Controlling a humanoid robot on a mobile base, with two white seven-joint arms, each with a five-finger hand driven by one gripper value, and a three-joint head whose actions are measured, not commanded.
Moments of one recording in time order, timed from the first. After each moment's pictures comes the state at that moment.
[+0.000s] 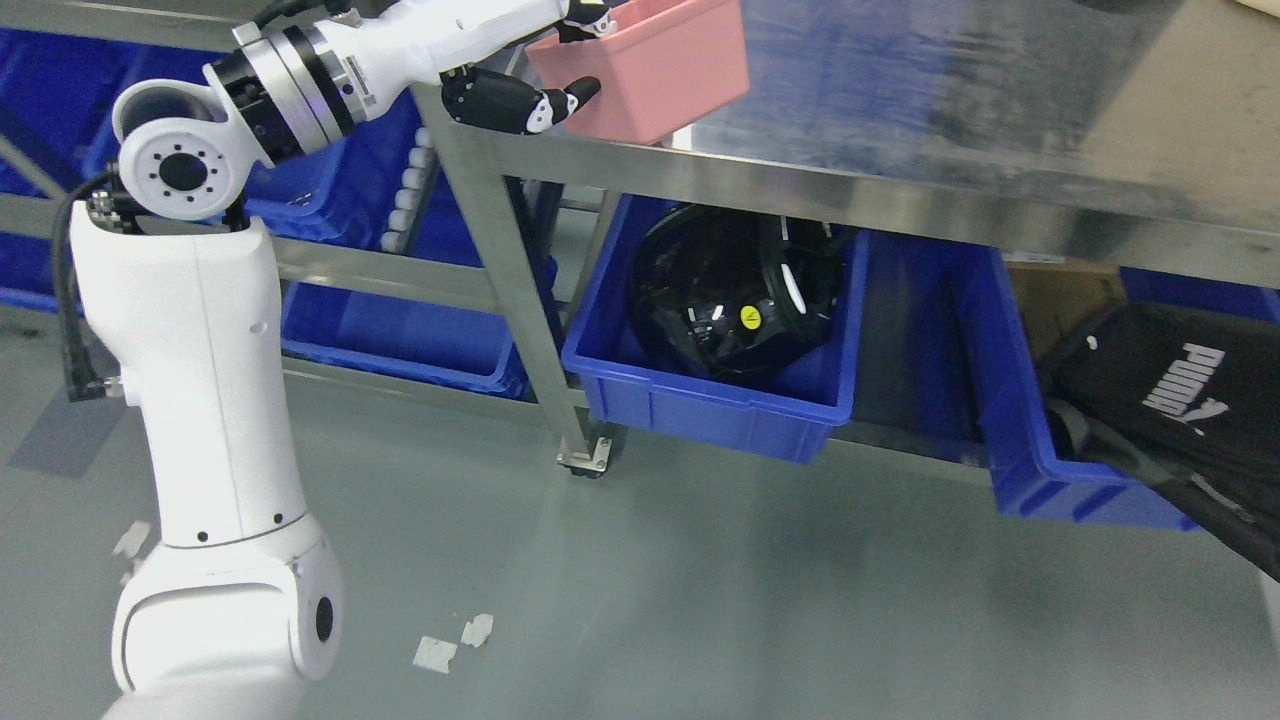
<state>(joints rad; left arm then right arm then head) -0.99 0.03 0.06 -1.41 -0.52 -0.52 -1.11 0.00 0.00 -0.04 0.00 0.00 -0.05 -0.02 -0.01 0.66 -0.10</state>
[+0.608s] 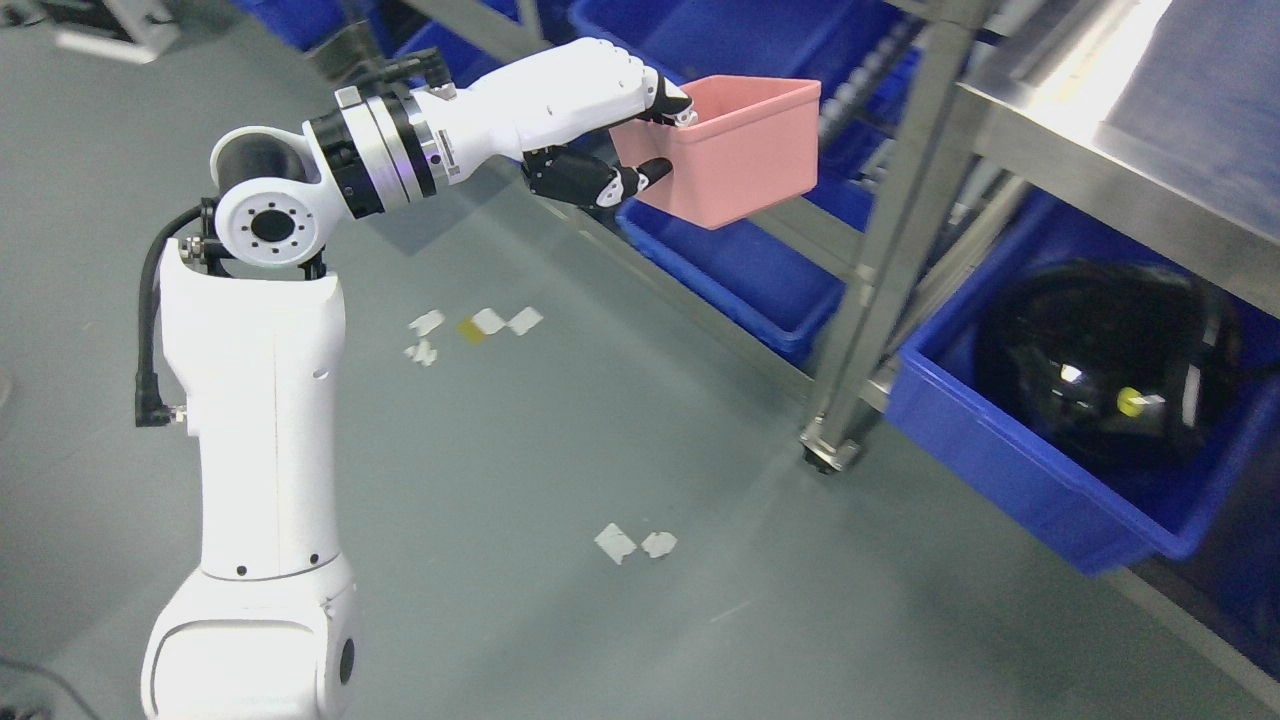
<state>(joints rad) -0.91 0.01 -0.06 -1.45 -0.48 -0.59 -1.10 0.00 0.00 -0.04 0.00 0.00 -0.05 -0.02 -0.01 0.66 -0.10</state>
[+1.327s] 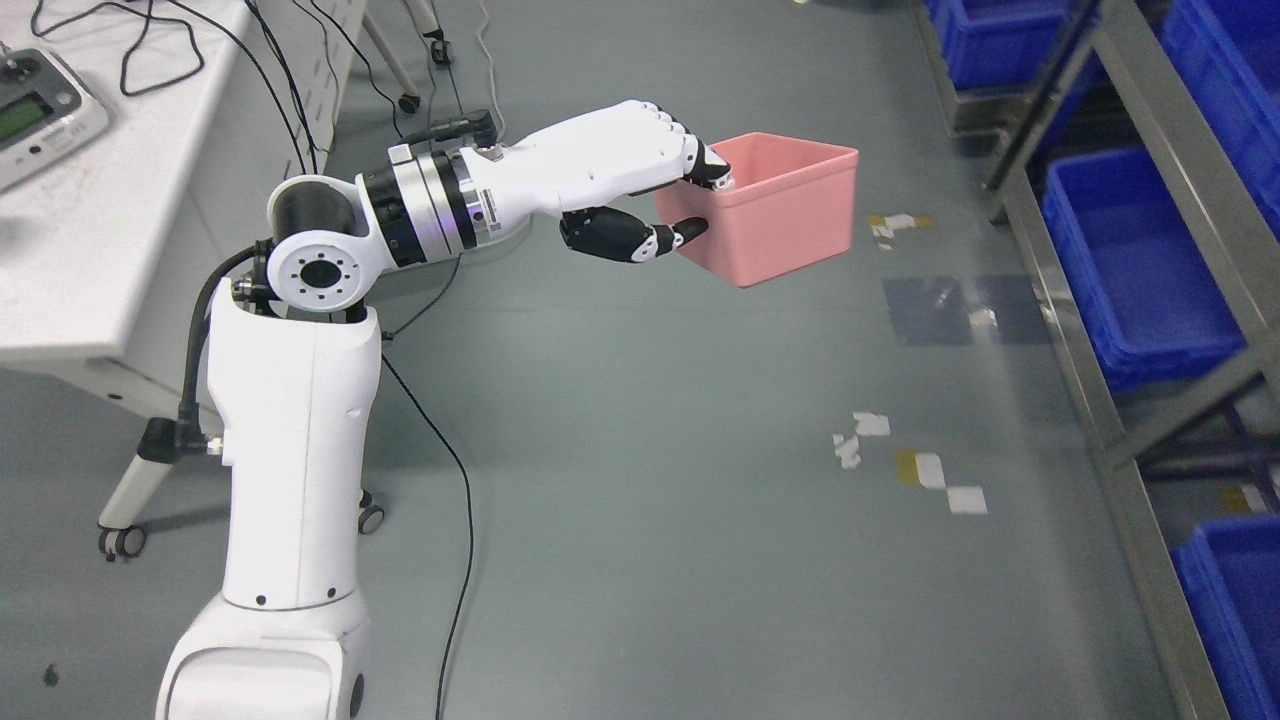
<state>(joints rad) -0.85 0.00 -0.11 -1.46 -0.45 -0.61 -1.08 0.00 0.00 -0.04 0.00 0.00 -0.05 -0.02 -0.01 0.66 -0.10</state>
